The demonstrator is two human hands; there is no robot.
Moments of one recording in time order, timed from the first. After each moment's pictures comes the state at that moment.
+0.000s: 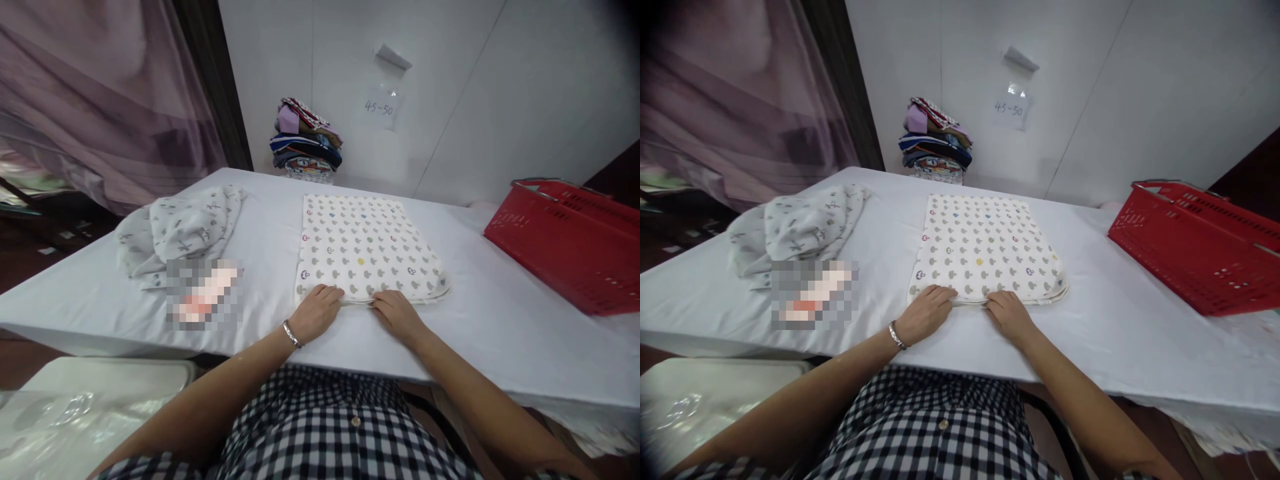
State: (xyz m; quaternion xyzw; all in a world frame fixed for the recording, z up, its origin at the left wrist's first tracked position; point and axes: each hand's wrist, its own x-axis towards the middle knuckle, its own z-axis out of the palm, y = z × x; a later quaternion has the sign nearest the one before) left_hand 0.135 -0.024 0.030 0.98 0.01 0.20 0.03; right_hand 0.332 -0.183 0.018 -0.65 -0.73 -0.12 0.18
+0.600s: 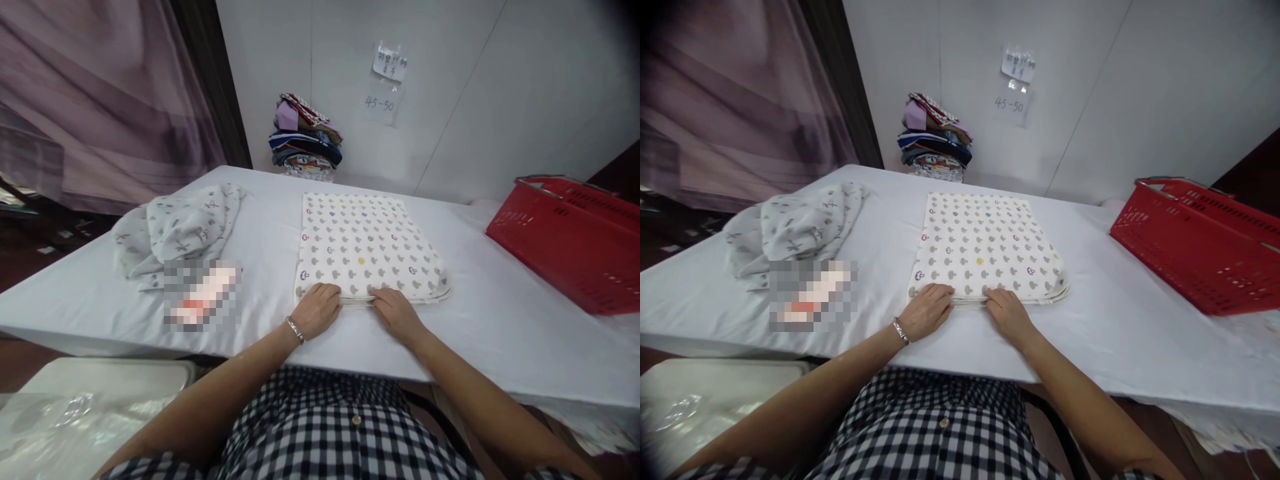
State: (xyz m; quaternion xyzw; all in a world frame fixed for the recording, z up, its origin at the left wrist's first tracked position) left_hand 0.138 -0.020 0.031 0.97 0.04 0.21 0.05; right_hand 0.331 -0.179 0.016 -0.65 -0.72 -0.15 0.18
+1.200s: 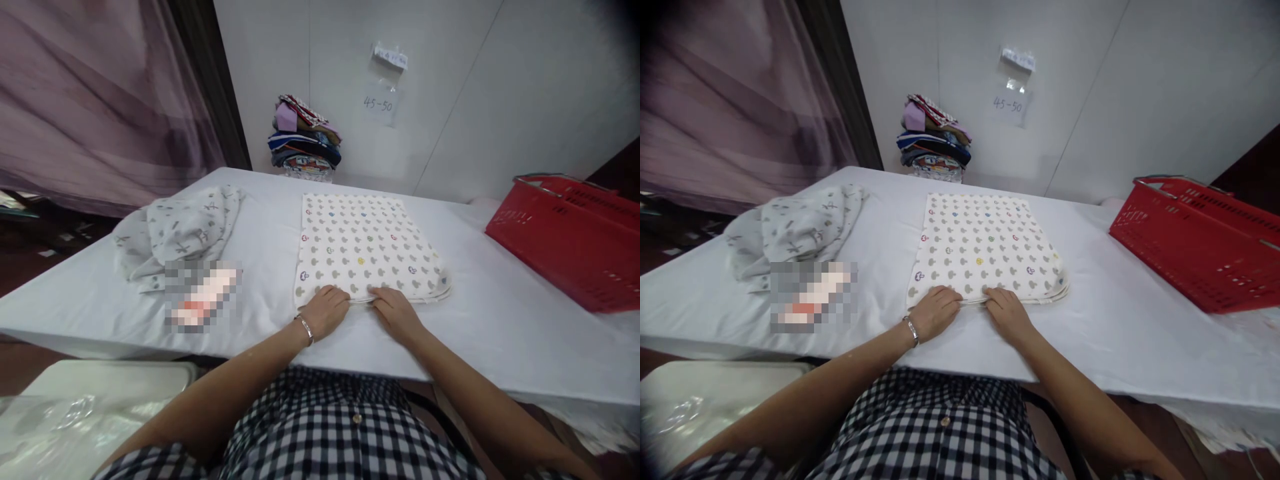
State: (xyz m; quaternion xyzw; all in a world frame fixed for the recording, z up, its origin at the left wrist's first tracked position) left_hand 0.152 -0.025 0.017 0.97 -0.03 0.25 0.00; right_hand 0.327 -0.181 0.015 -0.65 -0.72 -0.17 0.20
